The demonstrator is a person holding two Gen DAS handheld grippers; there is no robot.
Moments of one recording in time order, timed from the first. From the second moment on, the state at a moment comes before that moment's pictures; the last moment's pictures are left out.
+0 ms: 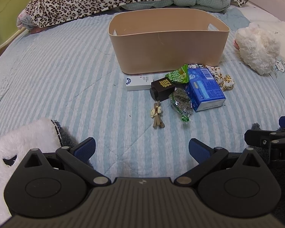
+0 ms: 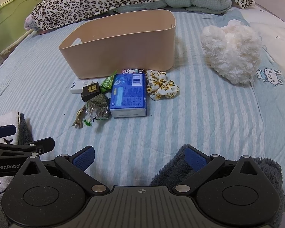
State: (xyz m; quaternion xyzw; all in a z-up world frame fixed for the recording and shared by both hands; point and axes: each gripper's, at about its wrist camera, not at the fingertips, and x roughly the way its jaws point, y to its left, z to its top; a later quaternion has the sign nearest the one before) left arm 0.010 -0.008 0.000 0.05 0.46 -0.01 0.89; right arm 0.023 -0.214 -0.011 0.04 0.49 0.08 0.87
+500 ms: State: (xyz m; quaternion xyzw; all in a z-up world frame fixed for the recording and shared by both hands) left arm 0.011 -0.009 0.000 0.05 0.46 -0.01 0.89; right arm 0.023 -0.214 -0.011 0.04 0.49 0.07 0.87
